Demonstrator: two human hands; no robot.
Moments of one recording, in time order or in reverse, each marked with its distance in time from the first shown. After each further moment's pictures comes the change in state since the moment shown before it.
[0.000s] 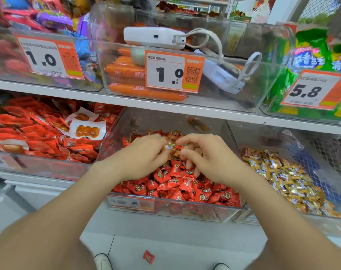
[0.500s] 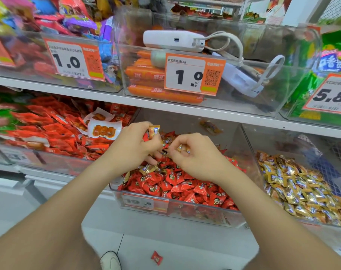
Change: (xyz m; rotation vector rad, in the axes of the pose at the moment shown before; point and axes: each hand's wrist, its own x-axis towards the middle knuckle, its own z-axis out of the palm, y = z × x) left_hand -0.027 -0.015 -0.030 -0.650 0.251 -0.313; right_hand 0.036 -0.025 0.039 -0.059 0.012 -0.038
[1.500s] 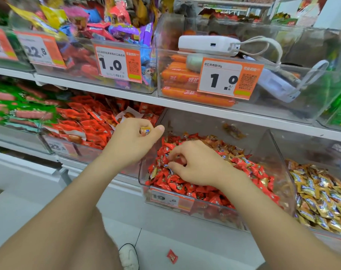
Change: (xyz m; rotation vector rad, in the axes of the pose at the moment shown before) left_hand -0.029 -0.009 -0.051 0.328 0.293 -0.019; right_hand 0.024 -0.029 0.041 -0.236 -0.175 -0.195
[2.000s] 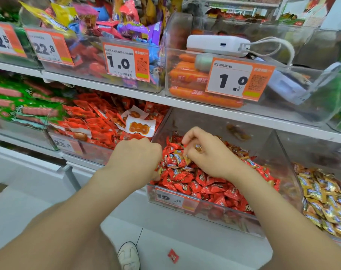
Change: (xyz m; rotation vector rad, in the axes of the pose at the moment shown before) left_hand -0.029 0.021 -0.001 0.989 -0.350 0.096; right_hand 0.000 0.014 -0.012 0.313 0.071 0.111
